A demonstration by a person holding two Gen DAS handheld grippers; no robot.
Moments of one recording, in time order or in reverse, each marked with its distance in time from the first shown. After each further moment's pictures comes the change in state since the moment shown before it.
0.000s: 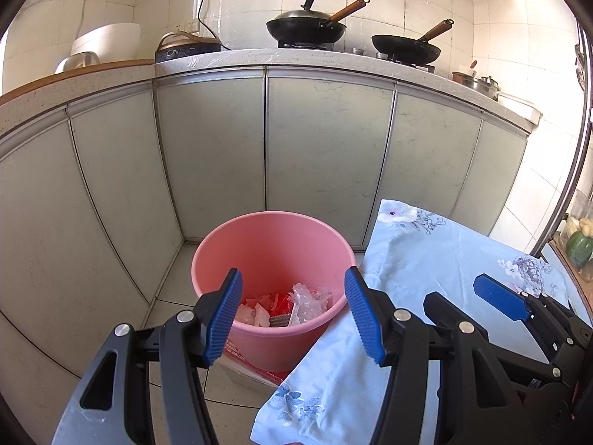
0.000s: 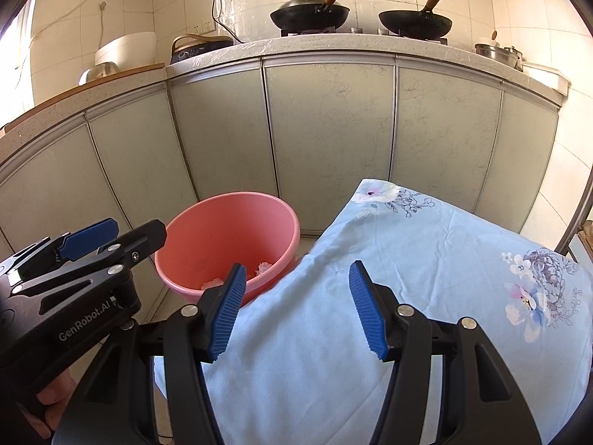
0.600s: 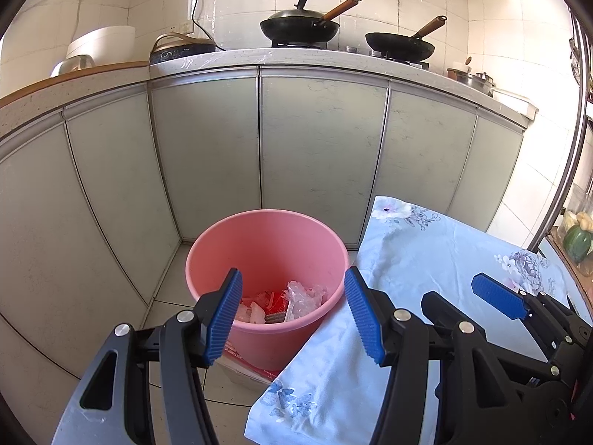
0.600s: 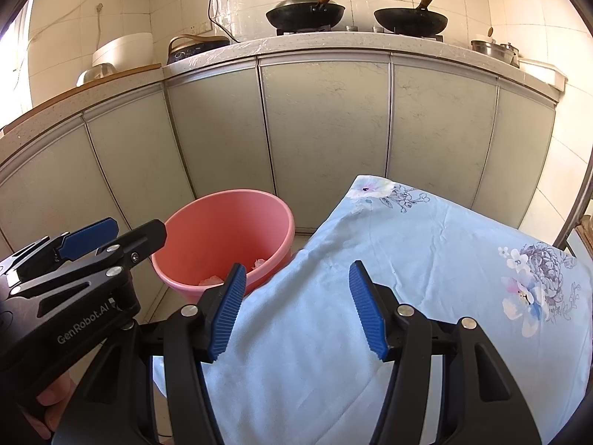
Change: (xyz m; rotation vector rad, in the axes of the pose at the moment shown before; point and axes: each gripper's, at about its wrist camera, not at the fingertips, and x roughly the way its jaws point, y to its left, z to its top) left arm -0.001 -0.008 -0.001 0.018 0.003 -0.009; right arm -0.002 -0.006 -0.004 0.012 0.002 -0.006
